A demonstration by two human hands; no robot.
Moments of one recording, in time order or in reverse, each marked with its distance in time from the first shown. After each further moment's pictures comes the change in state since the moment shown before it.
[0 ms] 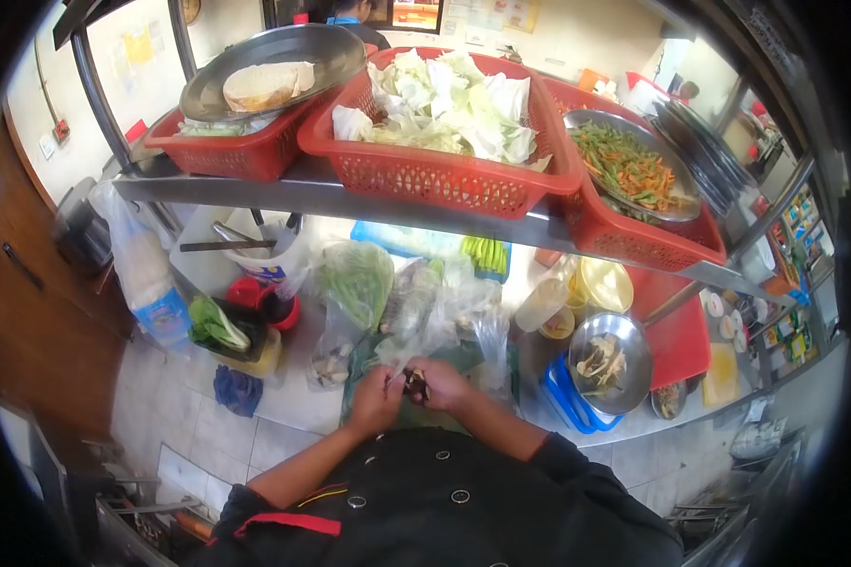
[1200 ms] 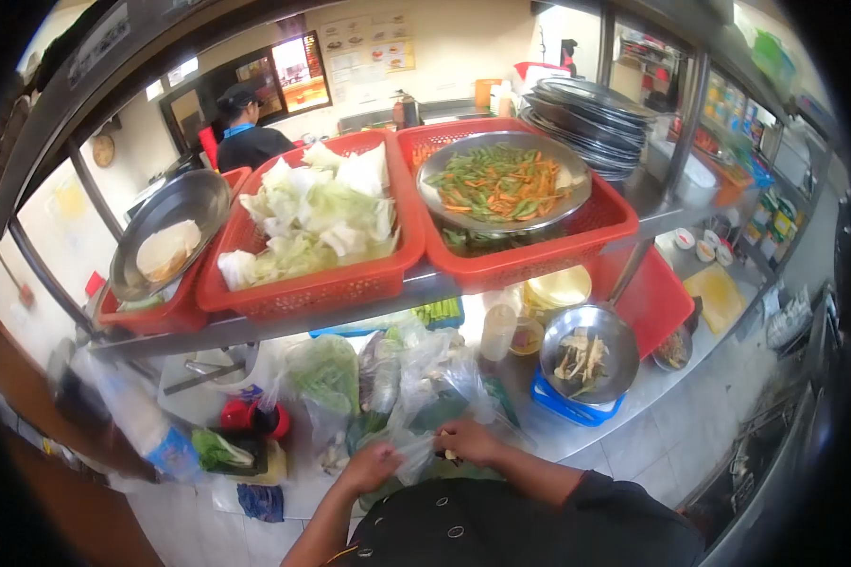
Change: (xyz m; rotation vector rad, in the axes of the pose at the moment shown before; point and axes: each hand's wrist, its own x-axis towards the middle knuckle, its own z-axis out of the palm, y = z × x) left_hand 0.044 0.002 -0.029 0.230 -0.831 0.036; right_hand -0.079 -0.005 -0.044 -0.768 0.242 -0.299
